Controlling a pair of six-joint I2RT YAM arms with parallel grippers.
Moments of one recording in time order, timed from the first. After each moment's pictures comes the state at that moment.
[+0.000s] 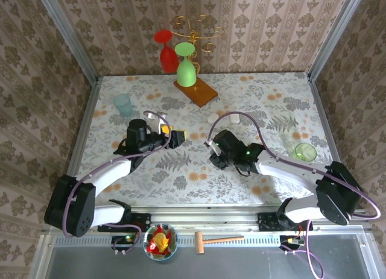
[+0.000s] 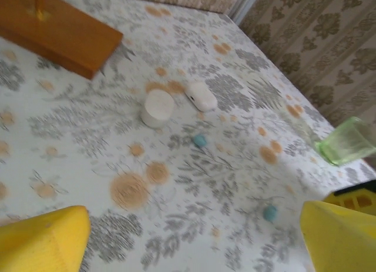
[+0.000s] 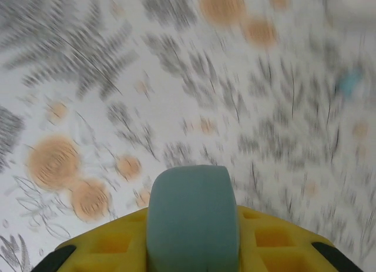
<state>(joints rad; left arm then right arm) -0.43 1.25 0.55 0.32 0.55 -0.37 0.80 1.34 0.83 -0.37 0.11 -0.03</state>
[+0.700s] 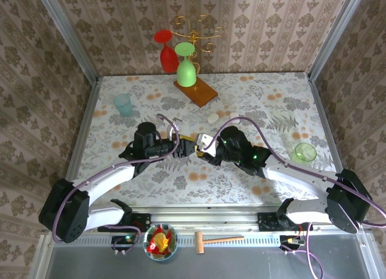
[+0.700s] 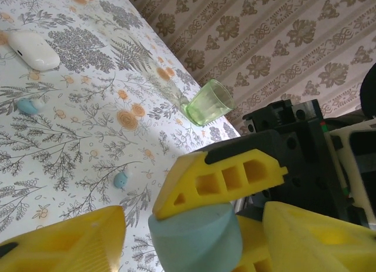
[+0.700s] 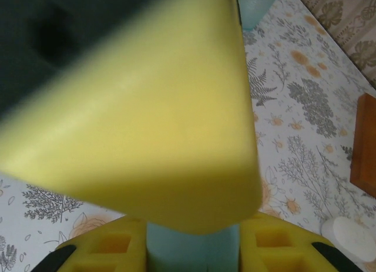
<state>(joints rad) -0.61 1.20 0.57 0.37 0.77 -0.59 0.80 1.26 0.78 -0.05 -0.16 -0.45</state>
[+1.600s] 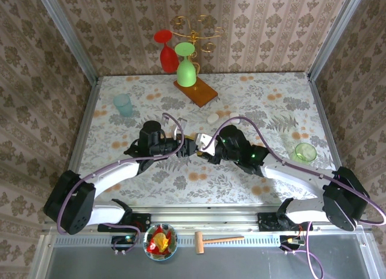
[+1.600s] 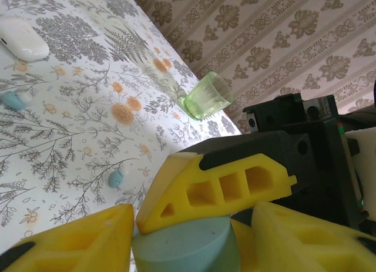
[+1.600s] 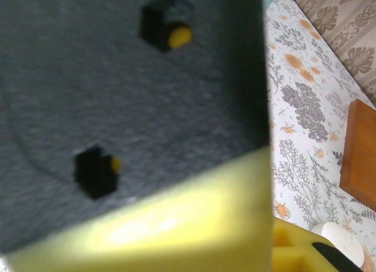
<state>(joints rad) -0.64 1.28 0.60 0.39 0.78 -0.59 0.79 1.29 0.78 -0.01 -0.14 -0.50</state>
